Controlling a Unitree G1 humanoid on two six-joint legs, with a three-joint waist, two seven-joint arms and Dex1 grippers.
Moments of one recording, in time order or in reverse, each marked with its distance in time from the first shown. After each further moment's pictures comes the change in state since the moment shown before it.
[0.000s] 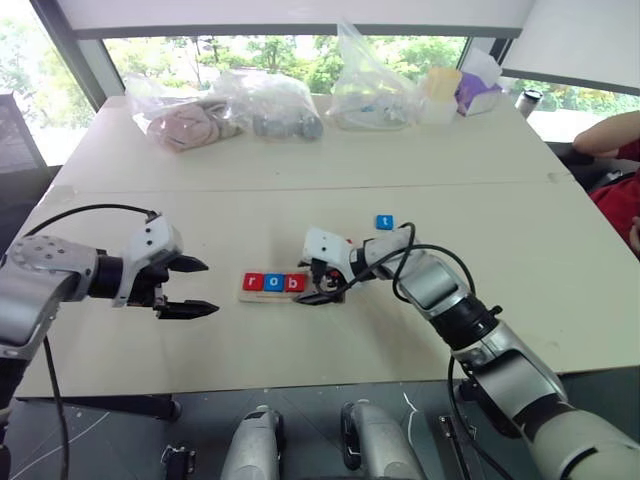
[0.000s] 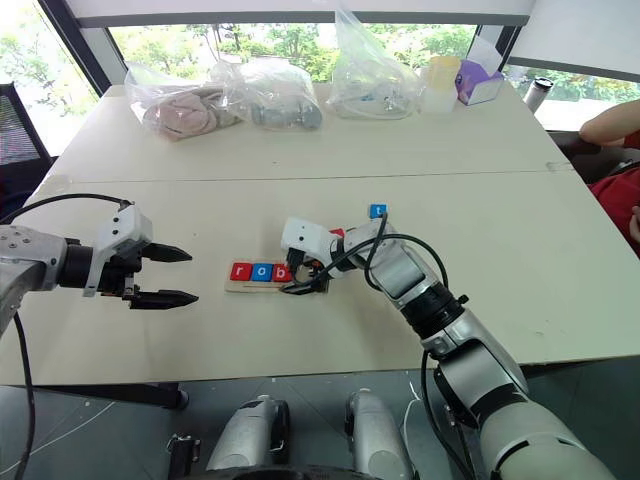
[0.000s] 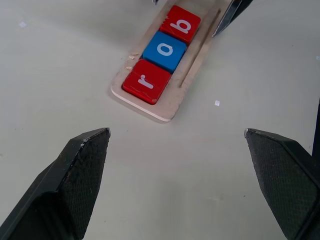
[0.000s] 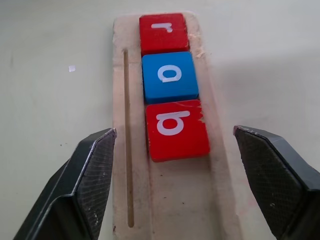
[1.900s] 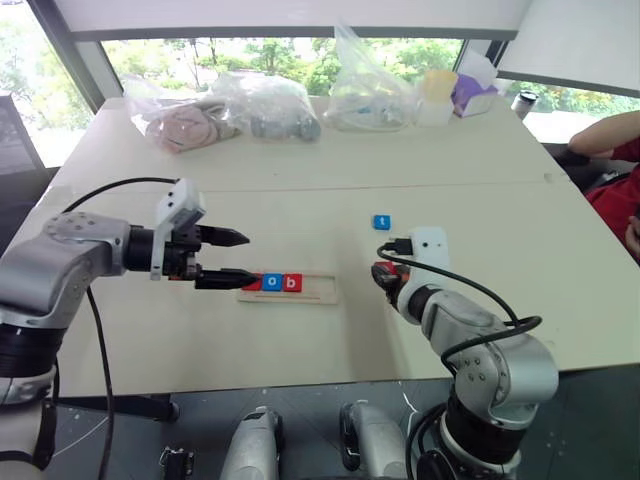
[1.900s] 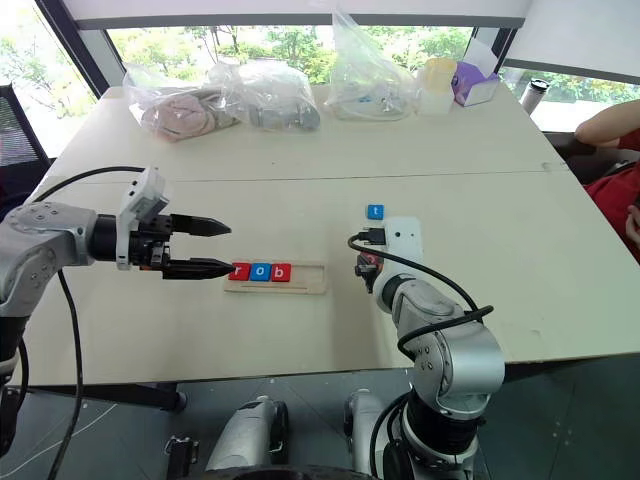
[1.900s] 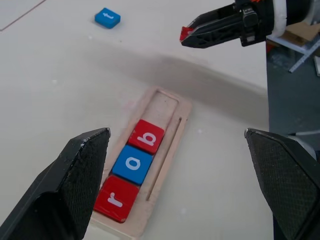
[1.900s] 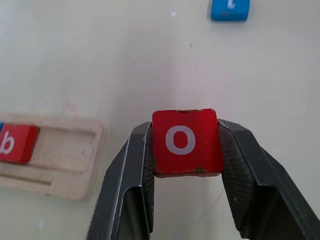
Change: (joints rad) left arm -0.210 -0.141 -0.046 0.000 -0.188 0.158 0.032; right arm 0.451 0.452 -0.549 -0.931 0.045 1.024 -0.988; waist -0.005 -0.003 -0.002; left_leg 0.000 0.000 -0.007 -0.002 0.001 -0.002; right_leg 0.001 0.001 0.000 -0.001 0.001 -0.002
